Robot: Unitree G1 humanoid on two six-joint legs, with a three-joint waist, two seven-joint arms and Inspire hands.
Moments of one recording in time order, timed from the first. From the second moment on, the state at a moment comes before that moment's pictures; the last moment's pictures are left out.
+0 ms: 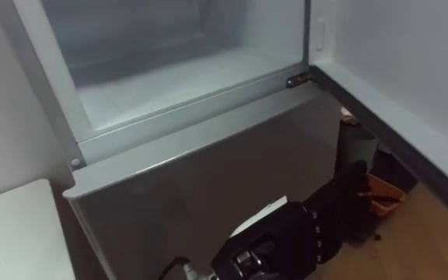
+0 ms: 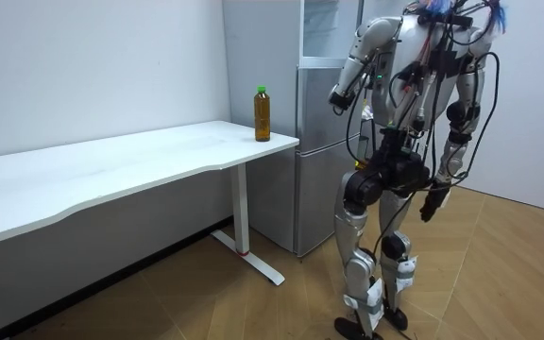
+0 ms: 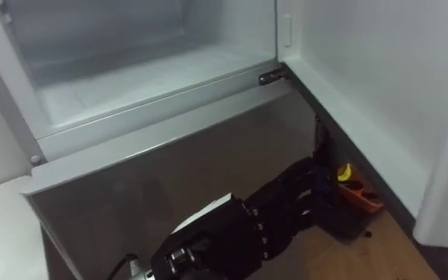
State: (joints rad) left arm -0.26 0.22 -0.42 -0.25 -0.61 0.16 -0.45; right arm 0.06 -0.28 0.02 1.22 0.48 0.04 0.11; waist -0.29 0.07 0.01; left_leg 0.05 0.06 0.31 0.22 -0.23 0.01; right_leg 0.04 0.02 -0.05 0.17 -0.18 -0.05
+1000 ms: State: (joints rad) left arm -0.08 0.23 -0.15 -0.46 -0.52 0.09 -0.27; right arm 0.08 -0.24 0.06 1.19 0.34 0.00 0.07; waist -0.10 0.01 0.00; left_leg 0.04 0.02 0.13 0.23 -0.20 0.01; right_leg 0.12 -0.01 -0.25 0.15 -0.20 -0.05
